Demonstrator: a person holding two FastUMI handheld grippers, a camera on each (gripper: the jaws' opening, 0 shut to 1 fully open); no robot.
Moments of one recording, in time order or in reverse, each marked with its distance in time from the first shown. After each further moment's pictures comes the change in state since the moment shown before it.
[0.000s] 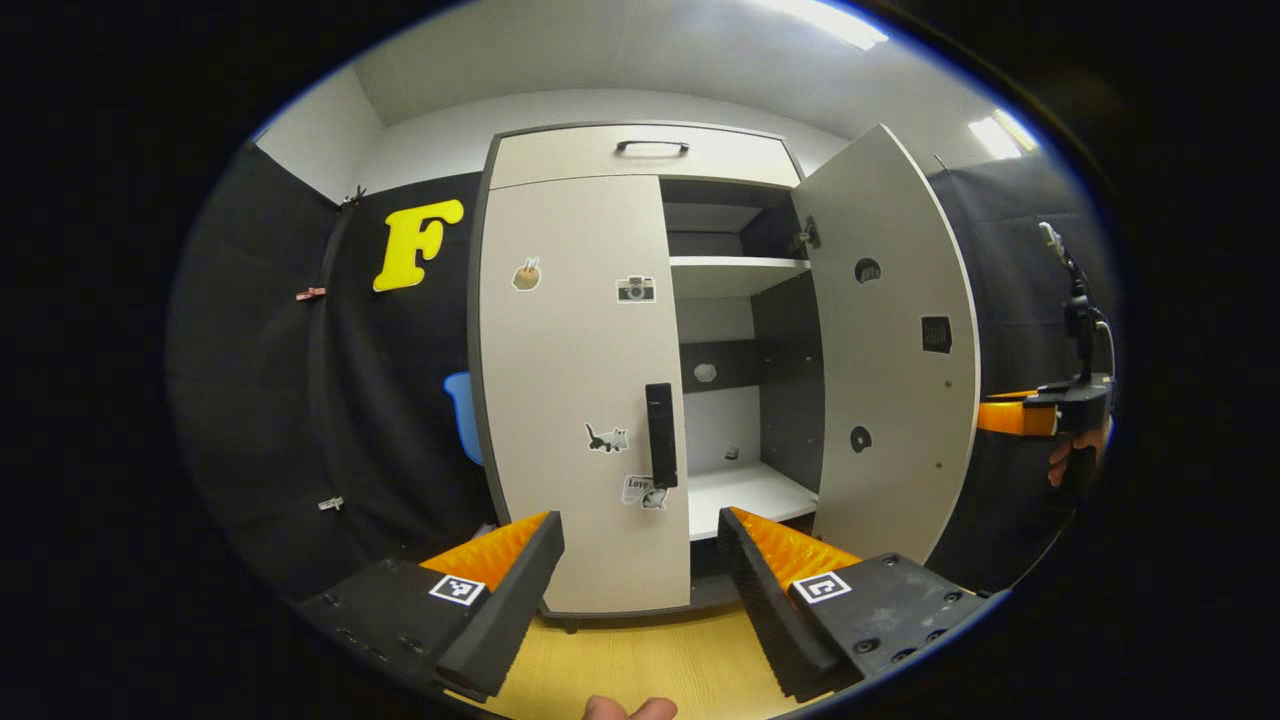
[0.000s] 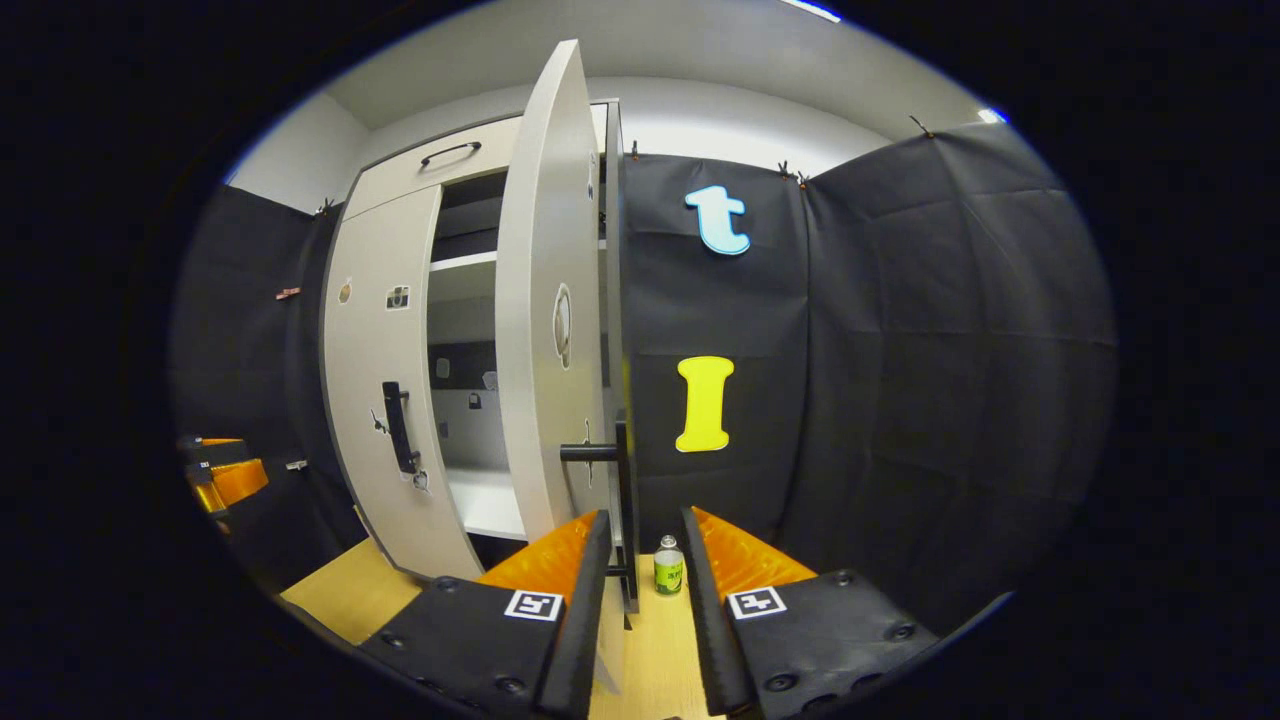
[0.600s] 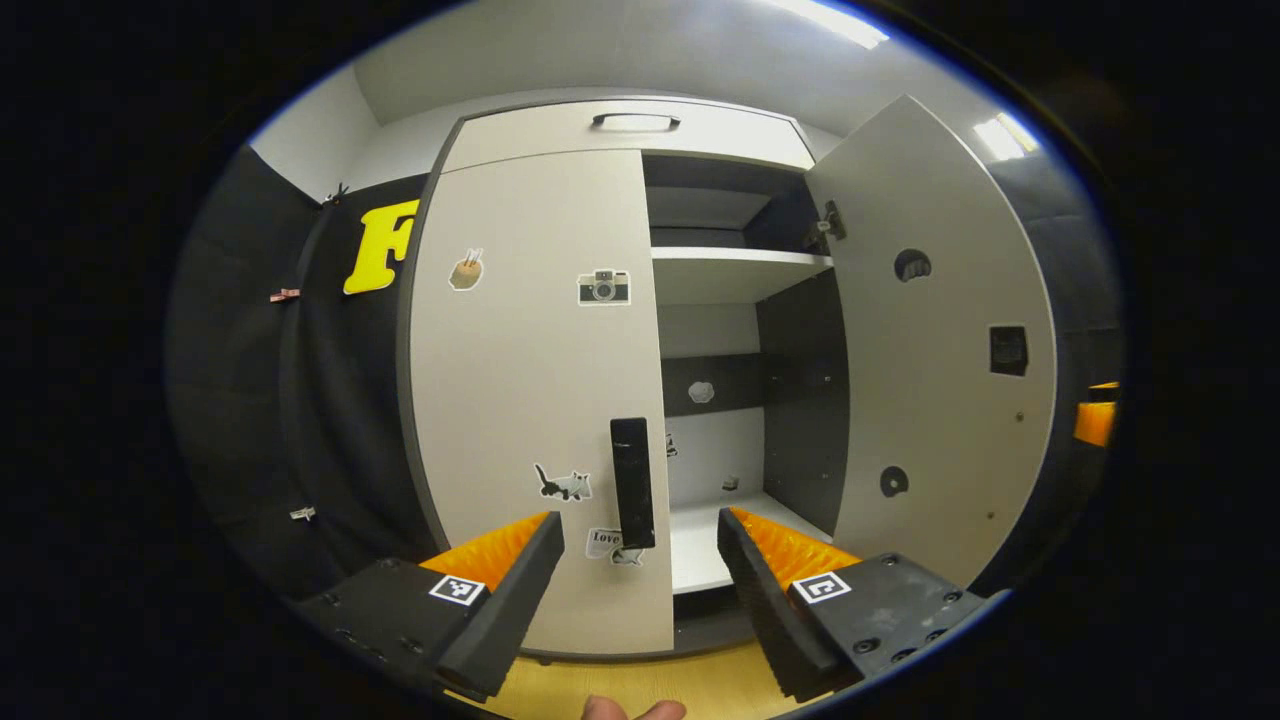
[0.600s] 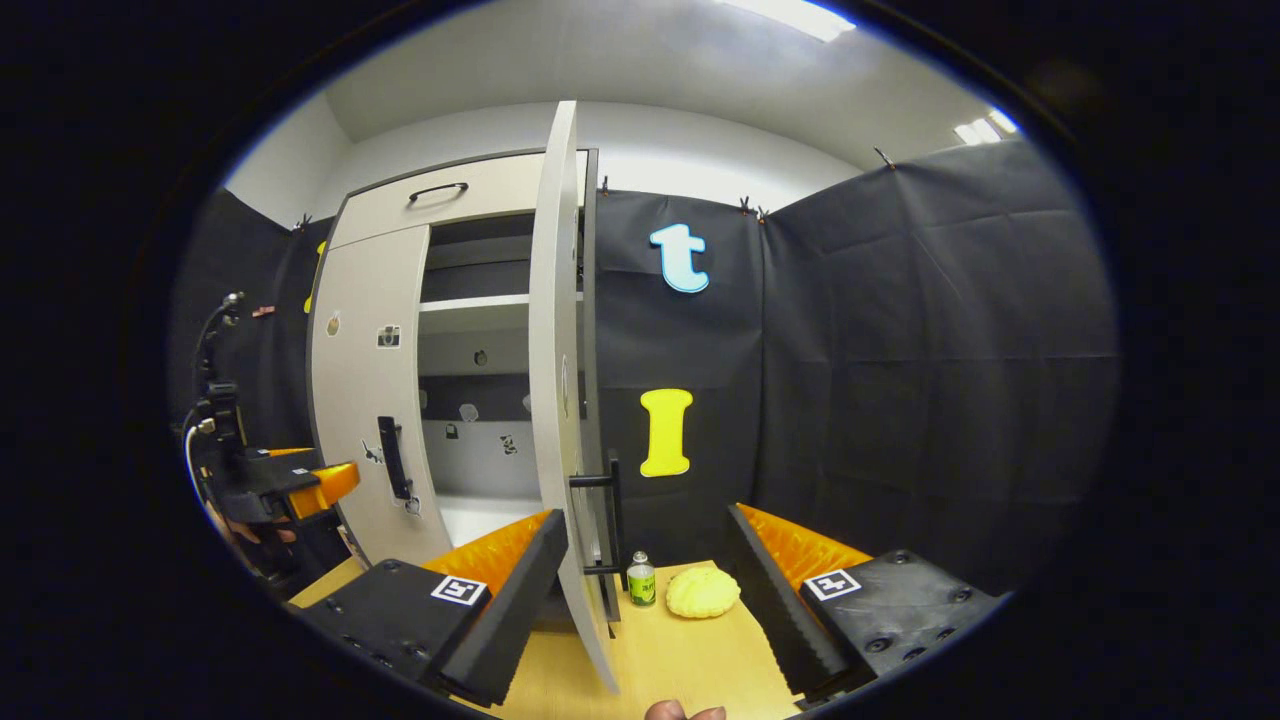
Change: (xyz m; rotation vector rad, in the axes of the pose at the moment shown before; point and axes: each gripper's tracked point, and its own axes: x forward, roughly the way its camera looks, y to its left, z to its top) left arm 0.121 -0.023 0.019 -0.004 -0.029 0.014; right arm -0.048 -0.003 0.026 0.003 -0.078 -0.120
